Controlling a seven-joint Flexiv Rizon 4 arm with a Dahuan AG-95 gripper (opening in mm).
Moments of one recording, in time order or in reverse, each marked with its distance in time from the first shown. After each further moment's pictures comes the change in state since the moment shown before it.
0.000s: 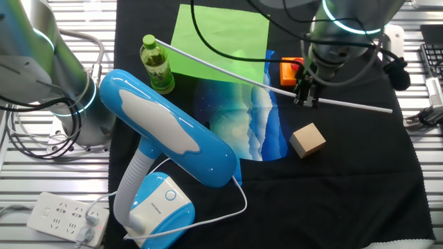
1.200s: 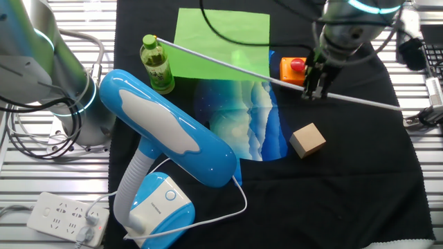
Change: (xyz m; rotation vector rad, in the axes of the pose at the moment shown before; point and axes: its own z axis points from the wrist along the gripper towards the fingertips) arm -0.011 0.008 -0.024 0.029 0.009 0.029
